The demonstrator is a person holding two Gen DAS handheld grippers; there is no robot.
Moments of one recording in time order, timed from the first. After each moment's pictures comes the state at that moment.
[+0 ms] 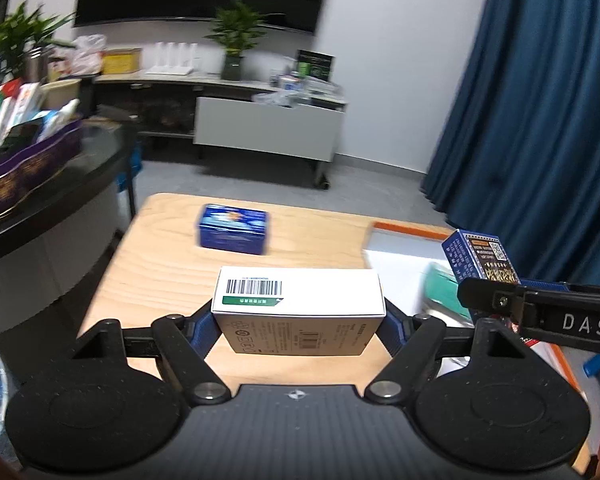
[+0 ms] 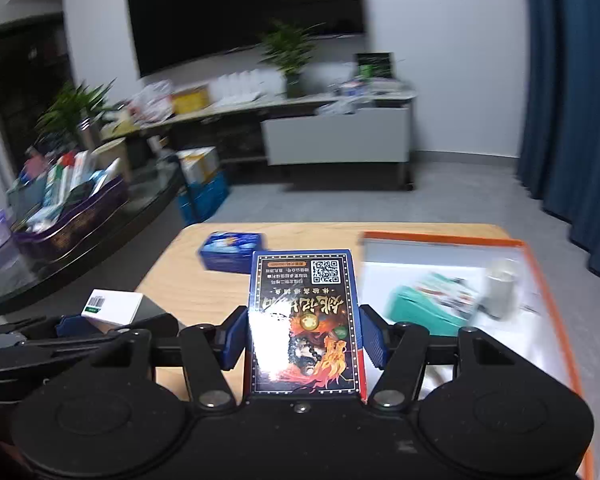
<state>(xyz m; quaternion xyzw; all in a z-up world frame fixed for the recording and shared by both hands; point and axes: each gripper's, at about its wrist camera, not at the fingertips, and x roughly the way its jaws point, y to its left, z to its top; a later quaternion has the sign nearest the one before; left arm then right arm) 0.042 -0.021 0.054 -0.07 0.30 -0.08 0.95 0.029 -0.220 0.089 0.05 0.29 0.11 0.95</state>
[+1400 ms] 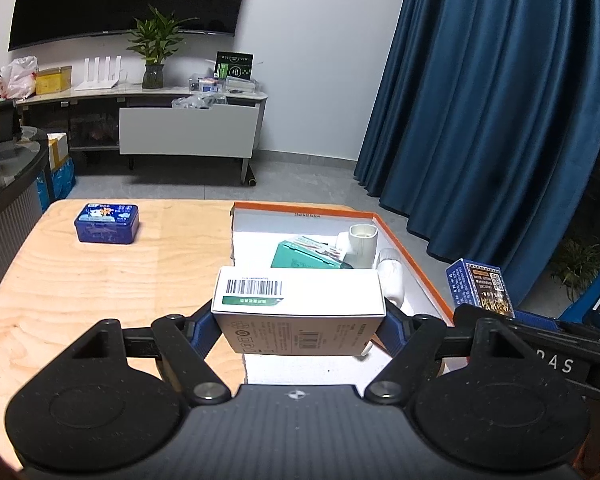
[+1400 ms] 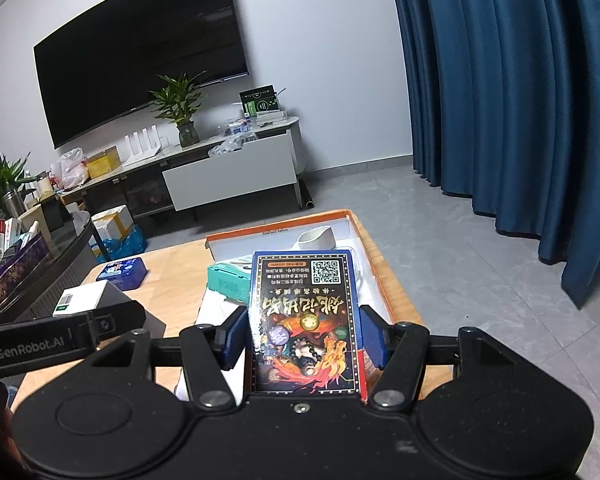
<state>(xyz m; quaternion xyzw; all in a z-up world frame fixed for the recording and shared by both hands) 0.013 -0.126 0.043 -0.05 0.28 -0.15 0.95 -0.049 -0.346 0.057 0.11 0.24 0.00 0.96</state>
